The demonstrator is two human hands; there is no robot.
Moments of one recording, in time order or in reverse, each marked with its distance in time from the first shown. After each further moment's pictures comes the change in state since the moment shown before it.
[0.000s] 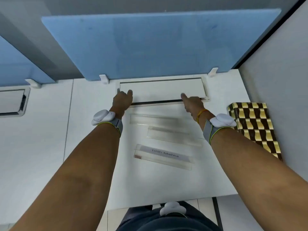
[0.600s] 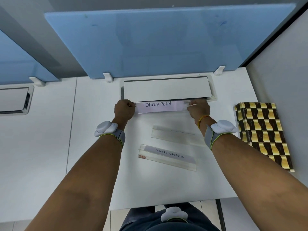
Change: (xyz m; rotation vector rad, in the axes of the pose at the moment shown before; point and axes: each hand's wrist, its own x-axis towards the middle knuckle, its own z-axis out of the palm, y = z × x) left_hand -0.008 -0.041 0.004 -0.014 0.047 0.053; right_hand -0.003 0.020 0.011 0.022 0.218 -0.055
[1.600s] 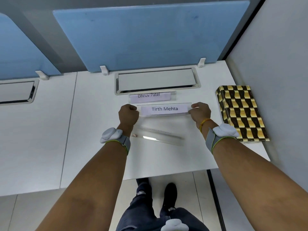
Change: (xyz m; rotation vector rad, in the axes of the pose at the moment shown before) left_hand -0.126 -0.026 0.052 -0.134 0.011 -0.005; right_hand -0.077 0.095 -0.064 0.038 0.040 0.001
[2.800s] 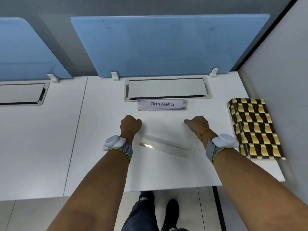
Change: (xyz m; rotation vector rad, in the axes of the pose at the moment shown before) left_hand 0.000 0.001 -0.039 0.206 0.014 -0.083; right_hand -0.012 -0.031 0.034 -0.260 -0.210 0.008
